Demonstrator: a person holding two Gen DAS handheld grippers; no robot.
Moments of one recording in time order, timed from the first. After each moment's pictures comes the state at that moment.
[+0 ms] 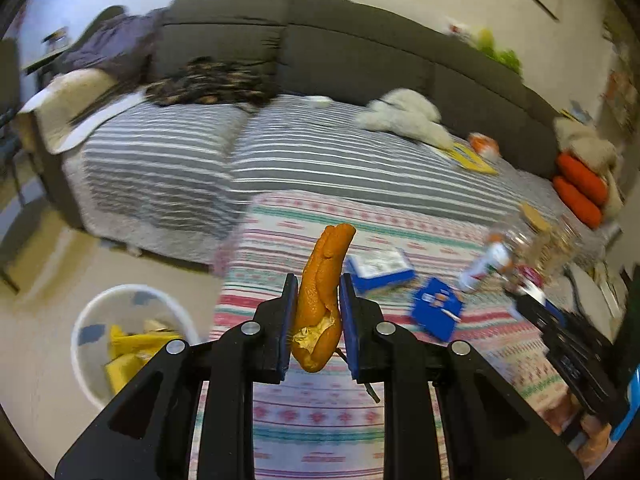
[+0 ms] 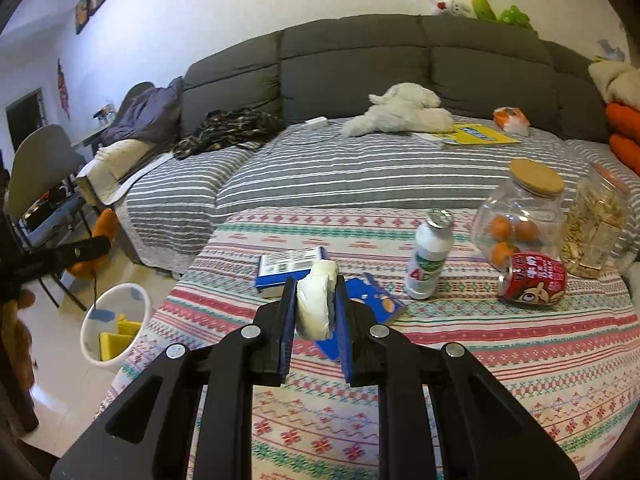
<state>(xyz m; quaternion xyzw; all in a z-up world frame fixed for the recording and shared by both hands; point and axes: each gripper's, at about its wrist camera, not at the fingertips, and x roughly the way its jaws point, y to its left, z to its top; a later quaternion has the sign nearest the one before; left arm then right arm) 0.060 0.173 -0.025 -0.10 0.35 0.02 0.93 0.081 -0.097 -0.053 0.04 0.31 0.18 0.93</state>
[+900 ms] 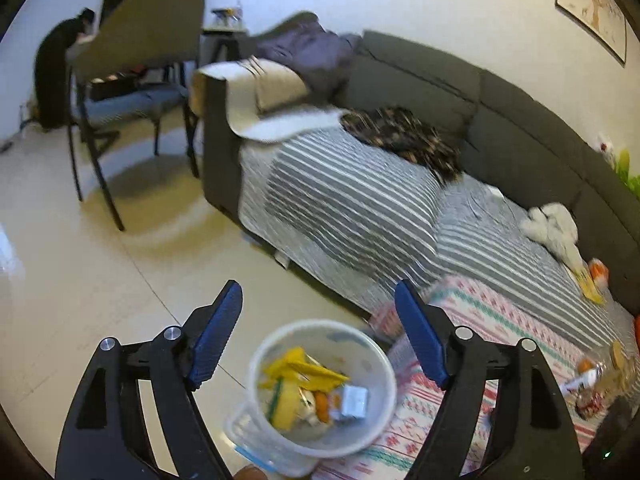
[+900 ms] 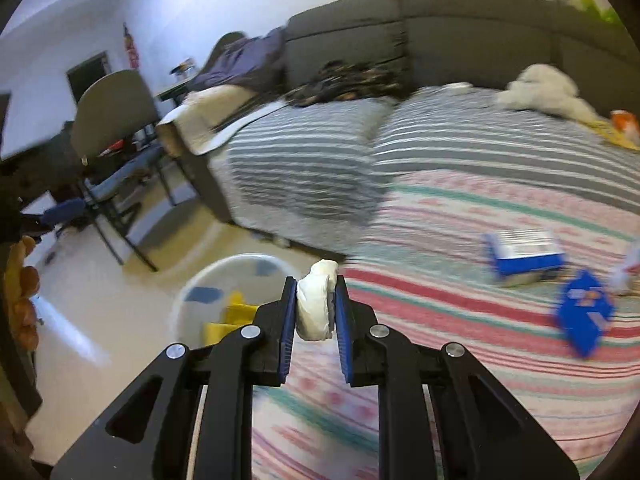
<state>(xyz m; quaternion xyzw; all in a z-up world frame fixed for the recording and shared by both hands) -0.013 0.349 0.012 -0.20 0.28 0.26 0.90 0.059 0.132 -0.077 0.02 0.35 0.33 0.87</state>
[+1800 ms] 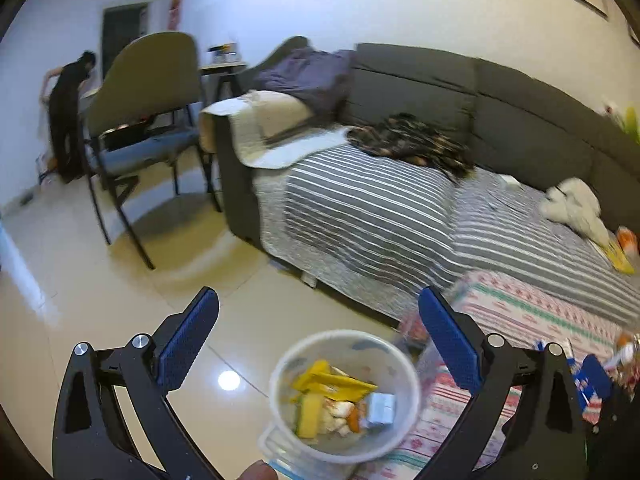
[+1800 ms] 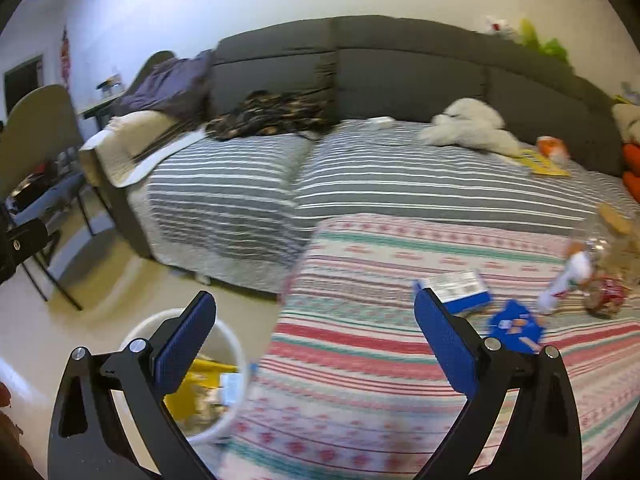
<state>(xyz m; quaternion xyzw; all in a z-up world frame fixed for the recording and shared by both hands) 0.003 0.304 0.016 -0.10 0.28 0.29 0.91 0.081 0.119 -0.037 -0.01 0.32 0.15 0.94</state>
